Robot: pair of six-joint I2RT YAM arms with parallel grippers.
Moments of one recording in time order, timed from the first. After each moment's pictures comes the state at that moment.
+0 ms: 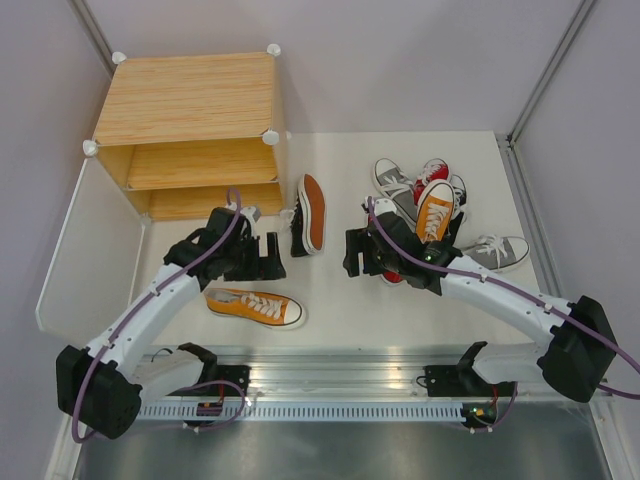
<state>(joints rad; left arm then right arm) -0.42 1.08 0.89 -0.71 0.15 -0.41 0.80 1.27 0.93 -0.41 0.15 0.52</state>
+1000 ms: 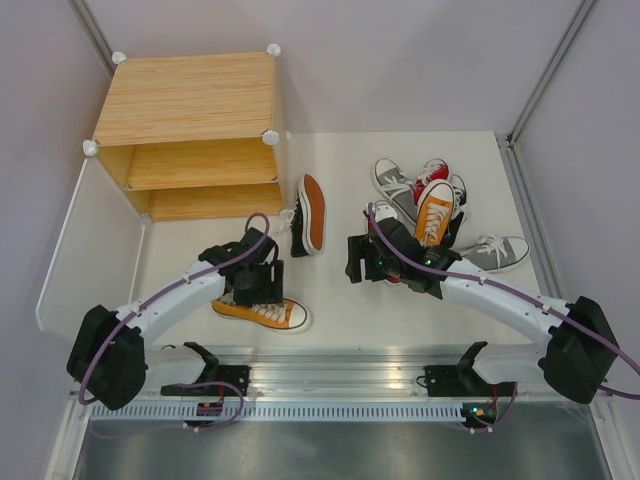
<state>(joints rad) -0.57 1.23 0.77 -0.77 0.00 -0.58 0.80 1.26 0.88 -0.40 0.13 0.54</state>
